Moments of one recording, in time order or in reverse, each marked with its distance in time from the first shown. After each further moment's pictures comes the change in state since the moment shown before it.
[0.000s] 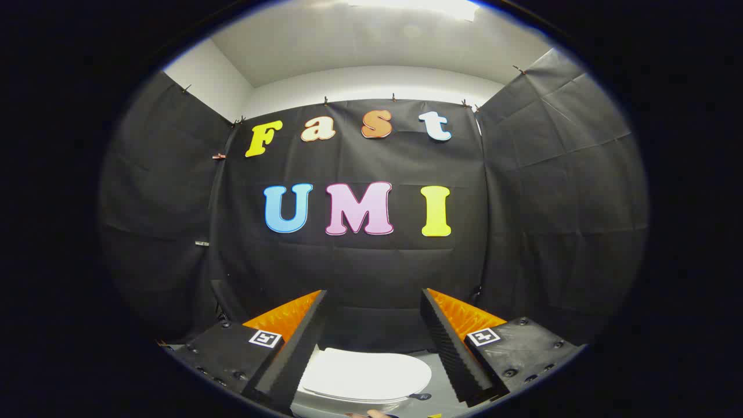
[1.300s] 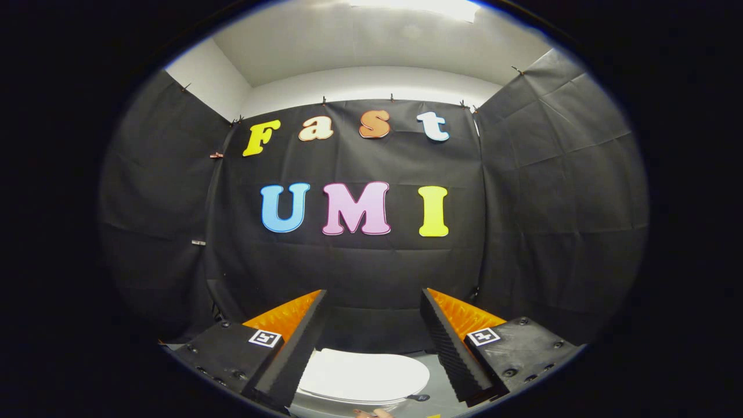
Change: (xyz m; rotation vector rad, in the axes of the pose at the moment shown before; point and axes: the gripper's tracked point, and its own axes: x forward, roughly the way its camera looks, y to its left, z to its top) arm 0.007 -0.002 -0.006 0.004 -0.011 -0.014
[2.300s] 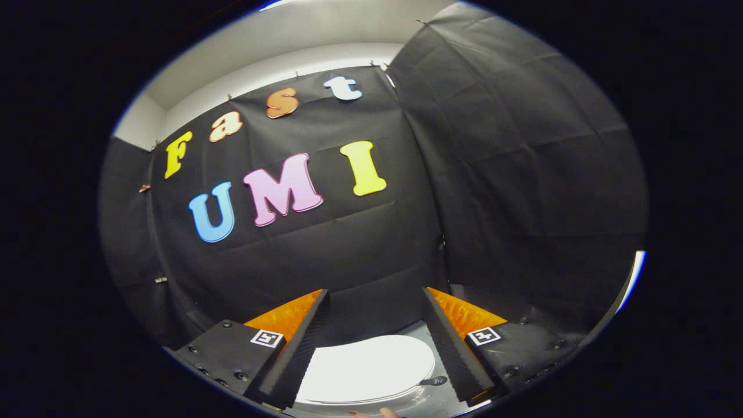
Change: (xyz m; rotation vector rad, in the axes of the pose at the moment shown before) arm 0.062 -0.132 -0.130 0.349 0.141 -0.285
